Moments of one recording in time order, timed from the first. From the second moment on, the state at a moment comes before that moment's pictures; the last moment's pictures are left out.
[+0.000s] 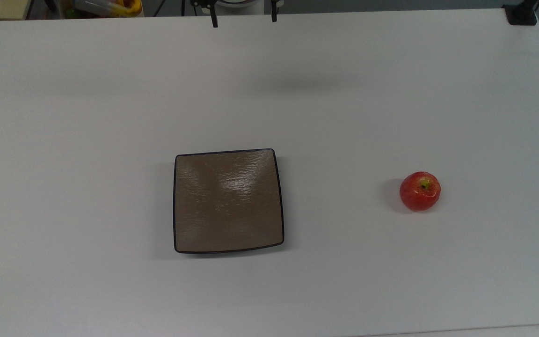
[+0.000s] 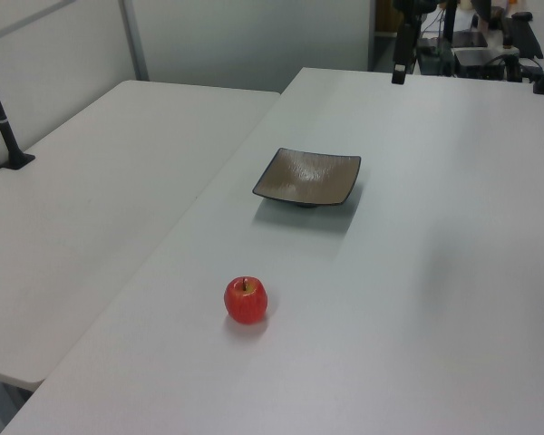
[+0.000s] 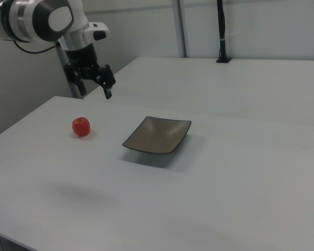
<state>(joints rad) 0.15 0.00 0.01 -1.61 0.04 1.72 -0.01</state>
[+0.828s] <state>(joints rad) 0.15 0.00 0.00 -1.61 0.04 1.70 -0.02</state>
